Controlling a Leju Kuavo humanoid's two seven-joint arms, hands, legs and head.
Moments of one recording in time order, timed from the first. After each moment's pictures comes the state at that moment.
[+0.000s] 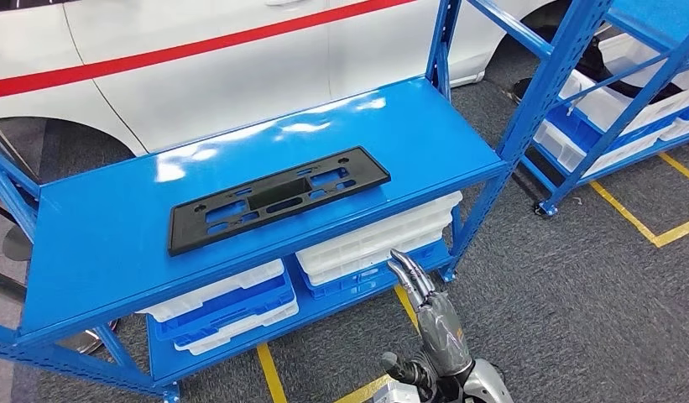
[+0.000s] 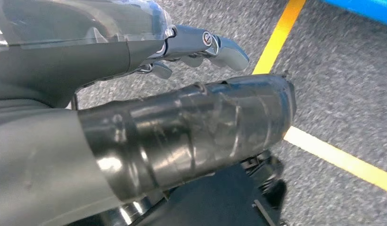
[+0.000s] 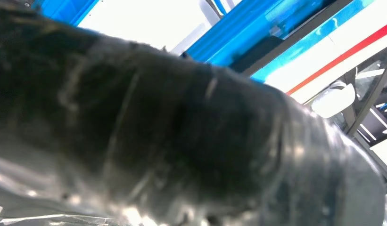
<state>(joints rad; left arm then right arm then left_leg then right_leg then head) -0.16 -0.07 -1.56 -0.14 1.10 0.33 -0.33 0.02 -0.11 0.45 -1.69 0.56 -0.29 -0.51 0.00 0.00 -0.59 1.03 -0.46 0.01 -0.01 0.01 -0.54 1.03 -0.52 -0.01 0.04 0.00</state>
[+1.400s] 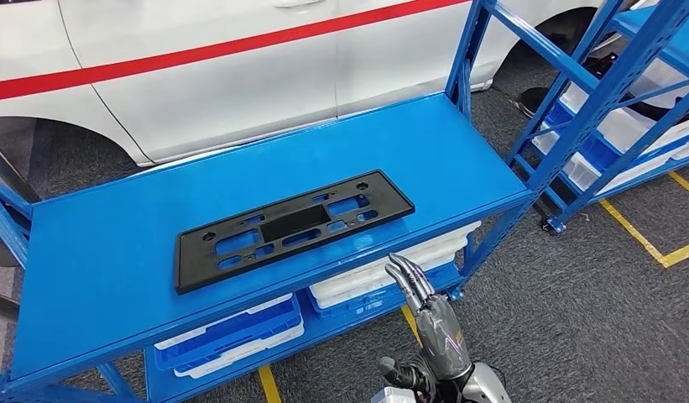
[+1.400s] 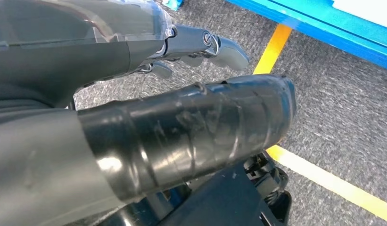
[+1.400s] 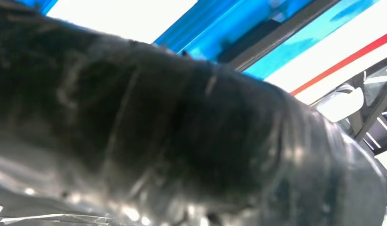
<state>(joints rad) -0.16 -0.07 -1.56 -0.14 1.09 0.33 -0.32 0.04 -0.11 0.45 -1.69 0.60 -0.32 -0.51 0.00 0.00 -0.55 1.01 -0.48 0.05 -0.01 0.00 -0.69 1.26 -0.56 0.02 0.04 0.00</state>
